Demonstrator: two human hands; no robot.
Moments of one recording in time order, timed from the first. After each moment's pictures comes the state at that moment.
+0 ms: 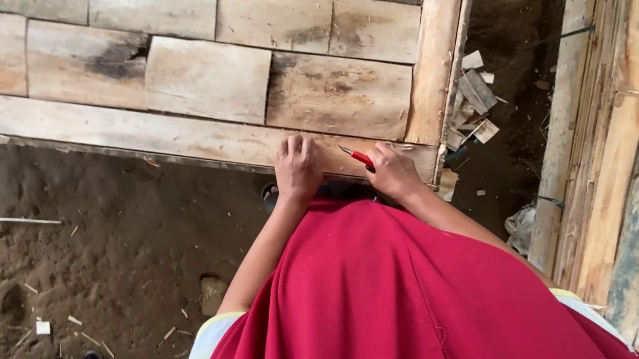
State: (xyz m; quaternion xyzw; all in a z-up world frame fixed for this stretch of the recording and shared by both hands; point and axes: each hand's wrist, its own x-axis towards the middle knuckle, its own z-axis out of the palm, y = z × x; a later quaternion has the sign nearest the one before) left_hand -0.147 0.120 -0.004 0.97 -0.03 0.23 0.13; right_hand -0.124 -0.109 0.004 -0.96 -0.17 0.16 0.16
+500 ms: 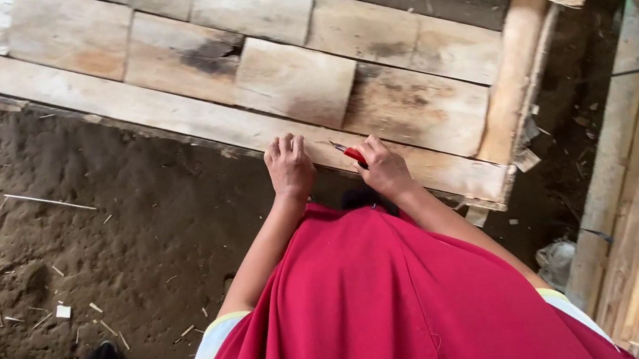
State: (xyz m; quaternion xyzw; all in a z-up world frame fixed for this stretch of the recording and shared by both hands) left_hand -0.163 0.288 -0.010 0.96 0.07 0.27 0.05; right_hand -0.119 0.070 0.032 -0.94 -0.22 0.15 0.21
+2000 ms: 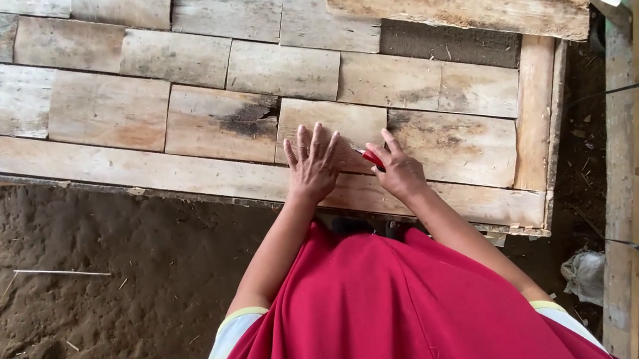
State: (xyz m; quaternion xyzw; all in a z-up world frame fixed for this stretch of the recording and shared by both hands) left_hand -0.066 0.382 0.027 0.99 -0.07 -0.07 0.11; right_hand -0.047 0.158 0.034 -0.97 -0.09 0.15 0.18
